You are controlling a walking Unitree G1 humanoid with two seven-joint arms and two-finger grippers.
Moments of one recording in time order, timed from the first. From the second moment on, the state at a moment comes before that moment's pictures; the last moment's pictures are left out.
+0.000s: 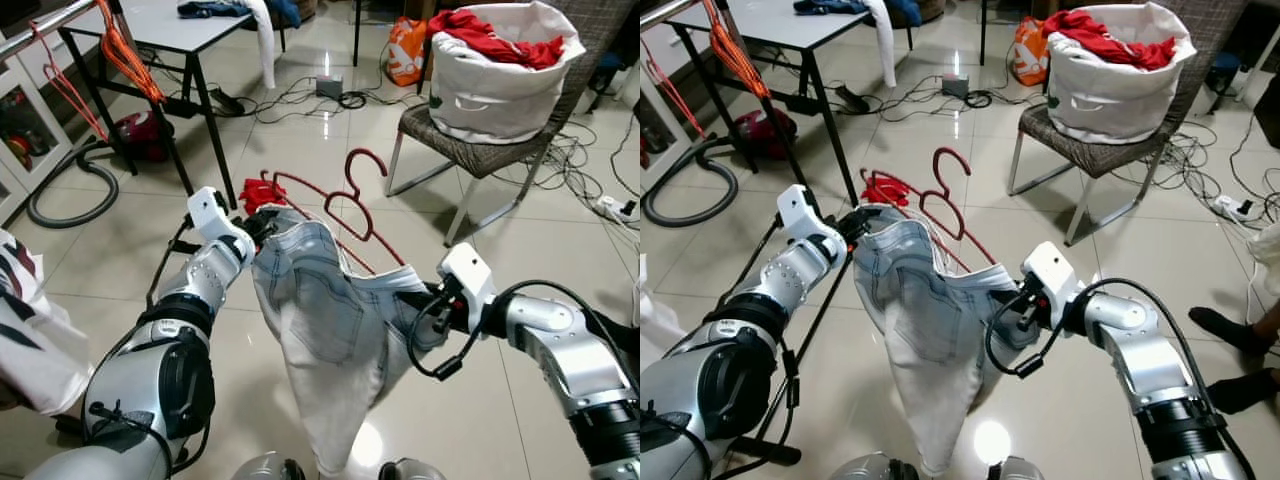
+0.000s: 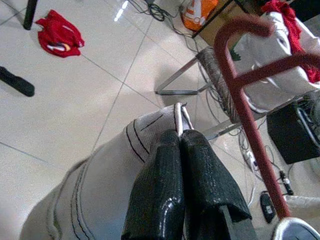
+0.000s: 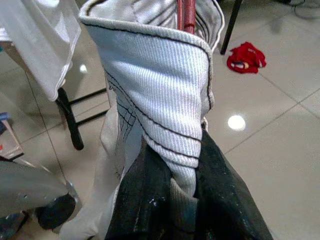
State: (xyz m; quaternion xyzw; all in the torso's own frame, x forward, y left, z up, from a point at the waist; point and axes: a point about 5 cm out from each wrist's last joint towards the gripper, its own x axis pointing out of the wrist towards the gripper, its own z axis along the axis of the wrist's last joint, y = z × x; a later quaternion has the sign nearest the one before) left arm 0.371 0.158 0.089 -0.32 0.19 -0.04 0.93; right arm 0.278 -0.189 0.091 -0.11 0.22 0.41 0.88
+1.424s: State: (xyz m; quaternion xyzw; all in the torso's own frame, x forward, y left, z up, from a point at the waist) left arm 0.397 0.183 0.140 -0.16 0.14 -0.01 0.98; right arm 0.251 -0.192 0.073 -0.10 0.28 0.41 0.86
